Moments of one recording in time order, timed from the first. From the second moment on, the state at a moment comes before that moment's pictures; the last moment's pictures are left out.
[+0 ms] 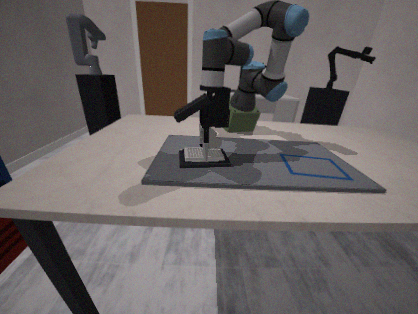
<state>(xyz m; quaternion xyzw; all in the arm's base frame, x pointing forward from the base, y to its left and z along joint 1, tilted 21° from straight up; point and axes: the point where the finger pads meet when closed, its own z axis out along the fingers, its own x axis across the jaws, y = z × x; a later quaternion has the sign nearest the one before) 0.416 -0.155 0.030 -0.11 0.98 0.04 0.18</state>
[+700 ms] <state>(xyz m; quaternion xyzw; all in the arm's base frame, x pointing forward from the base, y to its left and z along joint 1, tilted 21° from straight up) 0.409 -0.157 0.048 -0.11 0.98 0.04 0.18</state>
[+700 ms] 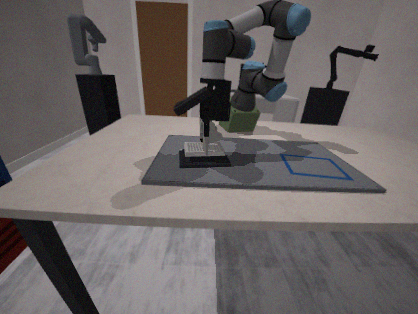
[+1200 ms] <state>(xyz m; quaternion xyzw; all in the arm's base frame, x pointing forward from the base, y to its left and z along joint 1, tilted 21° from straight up) 0.401 -0.160 0.069 -0.11 0.98 0.04 0.18</state>
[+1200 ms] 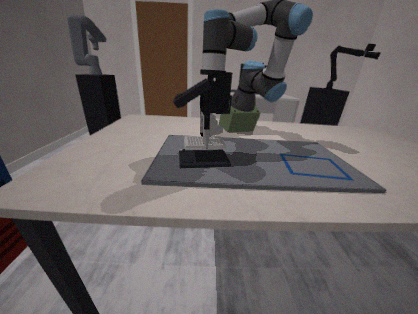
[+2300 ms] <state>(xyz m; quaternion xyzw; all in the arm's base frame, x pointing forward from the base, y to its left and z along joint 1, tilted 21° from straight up) 0.390 -0.164 0.099 -0.11 0.98 0.04 0.18</state>
